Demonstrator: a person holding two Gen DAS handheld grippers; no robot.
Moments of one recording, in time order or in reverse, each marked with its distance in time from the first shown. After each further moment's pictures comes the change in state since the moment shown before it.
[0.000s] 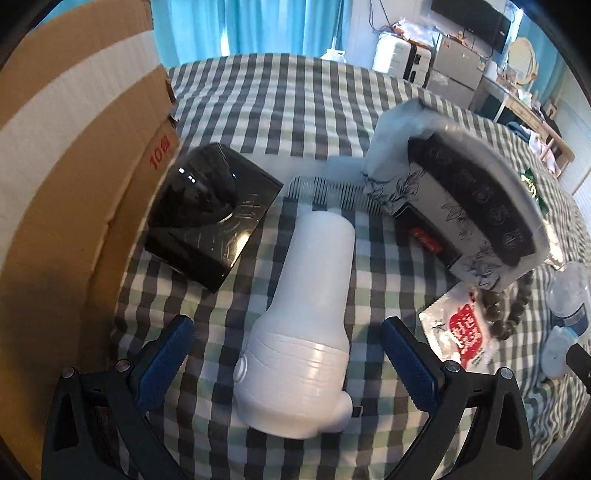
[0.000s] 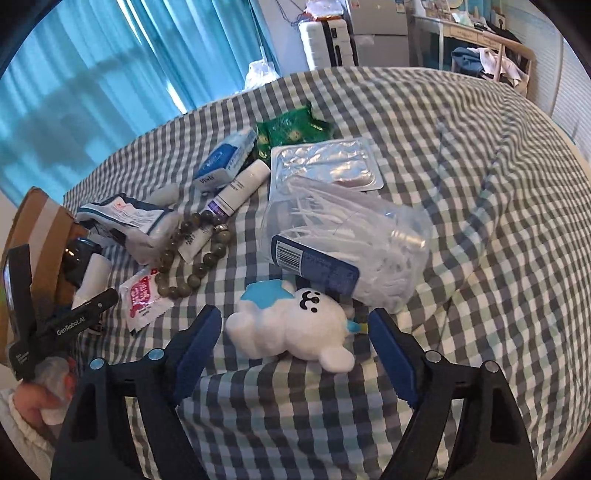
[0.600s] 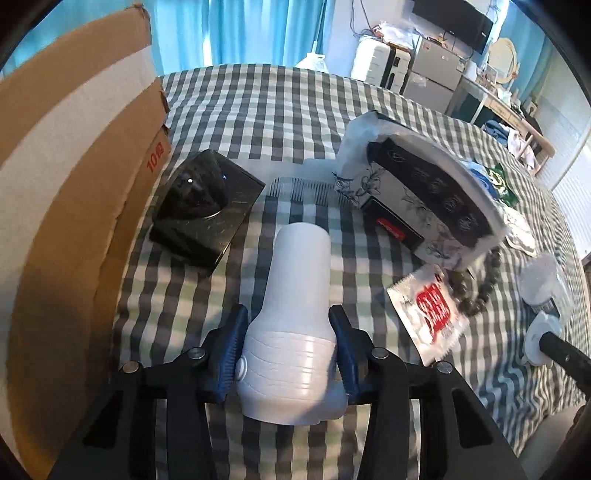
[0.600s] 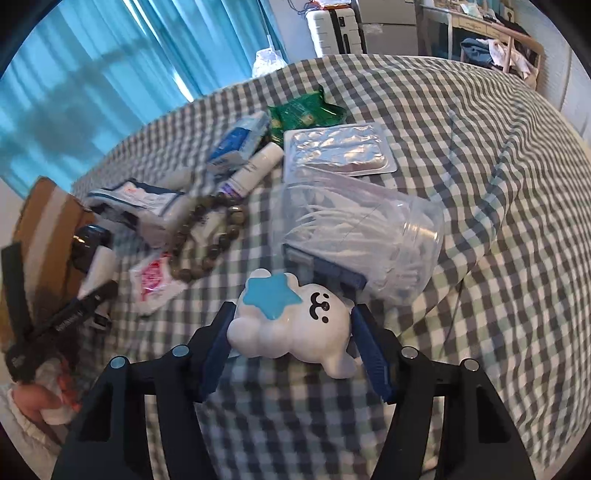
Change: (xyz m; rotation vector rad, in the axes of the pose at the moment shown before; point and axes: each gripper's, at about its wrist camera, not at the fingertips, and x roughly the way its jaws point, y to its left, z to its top) left arm -0.033 0.006 -0.005 0.035 -0.007 -0.087; right arm -0.008 0.005 -0.007 0.004 0.032 0.048
